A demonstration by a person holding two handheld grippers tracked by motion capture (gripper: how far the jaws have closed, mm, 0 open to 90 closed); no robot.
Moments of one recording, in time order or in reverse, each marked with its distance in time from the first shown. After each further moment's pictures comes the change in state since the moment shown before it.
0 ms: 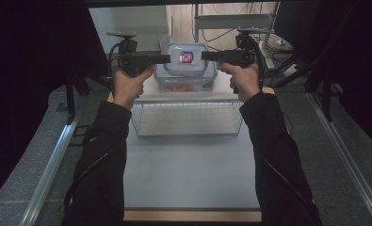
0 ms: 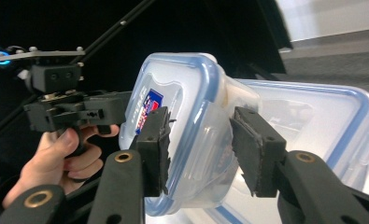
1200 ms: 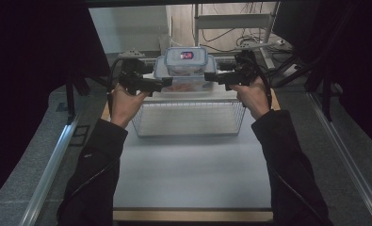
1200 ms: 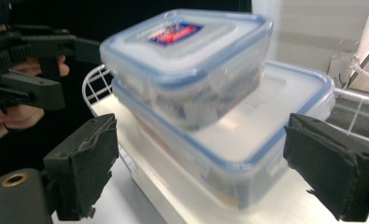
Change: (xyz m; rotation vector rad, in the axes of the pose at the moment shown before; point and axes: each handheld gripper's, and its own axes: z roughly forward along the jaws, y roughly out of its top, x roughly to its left) left arm -0.035 -0.045 -0.010 0.049 0.225 0.353; right arm 0.012 -0.040 -0.018 0.046 -0.144 -0.368
